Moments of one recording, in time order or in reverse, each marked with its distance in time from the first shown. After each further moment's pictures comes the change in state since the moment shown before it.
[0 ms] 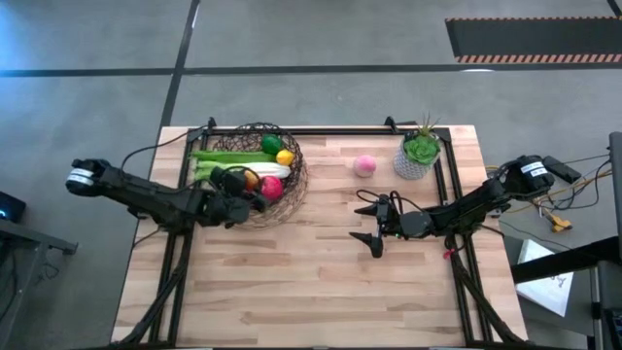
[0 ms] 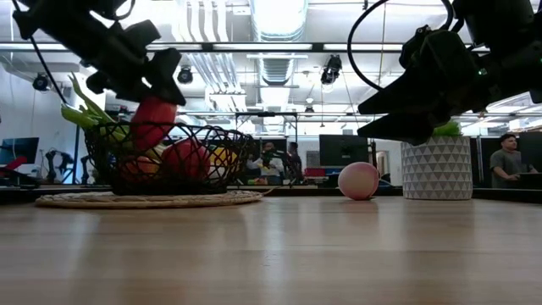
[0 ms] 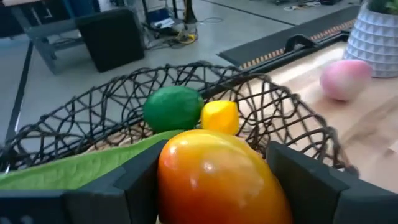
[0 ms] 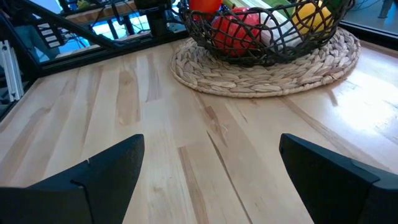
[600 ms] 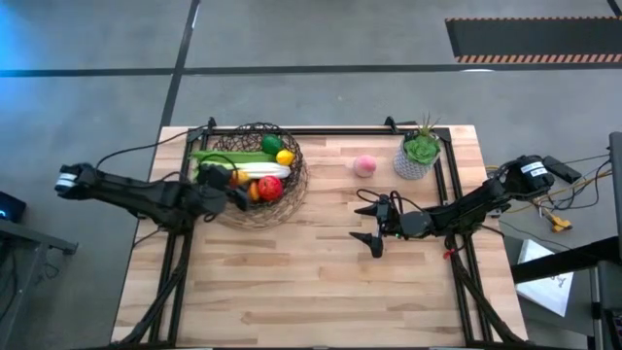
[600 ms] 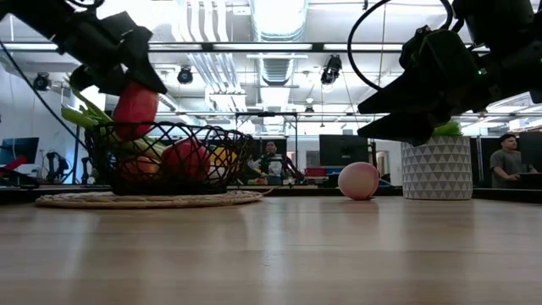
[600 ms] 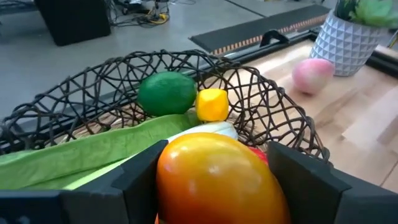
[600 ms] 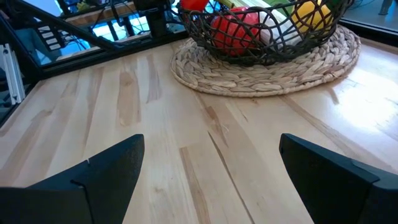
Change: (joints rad) left arm 0.015 -0.281 -0.021 -0.193 0.174 -0.028; right arm 0.000 0.000 0.000 0.001 0.000 0.016
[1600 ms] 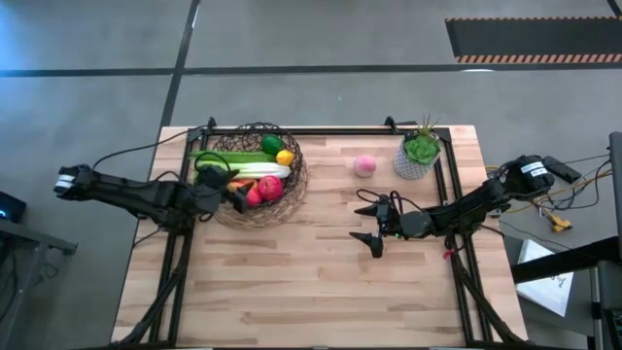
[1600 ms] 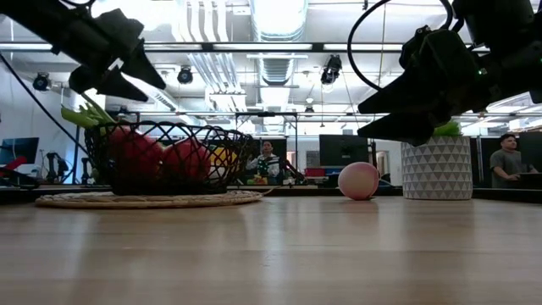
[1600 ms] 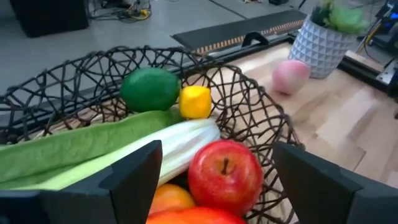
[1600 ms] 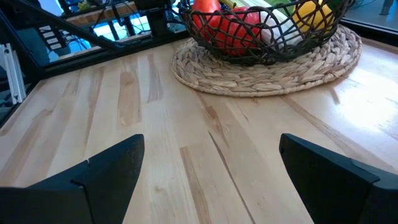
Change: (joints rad) left arm 0.000 -0.071 -0.029 0.028 0.065 0.008; right arm 0.000 0.000 0.000 0.000 -0.003 -0.001
